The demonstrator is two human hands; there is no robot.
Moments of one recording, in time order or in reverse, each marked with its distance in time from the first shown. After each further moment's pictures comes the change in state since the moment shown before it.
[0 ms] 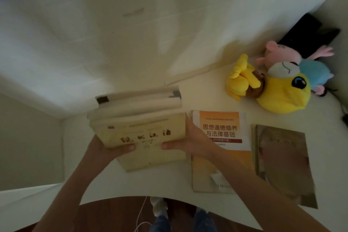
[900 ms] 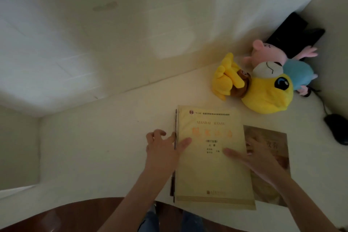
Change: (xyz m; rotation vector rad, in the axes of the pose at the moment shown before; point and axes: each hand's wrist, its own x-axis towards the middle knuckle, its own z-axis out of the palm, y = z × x) left_hand 0.011 0.031 0.175 0.491 -0.272 -0.121; right_hand -0.109 0.085 -0.114 0.285 0.326 0.379
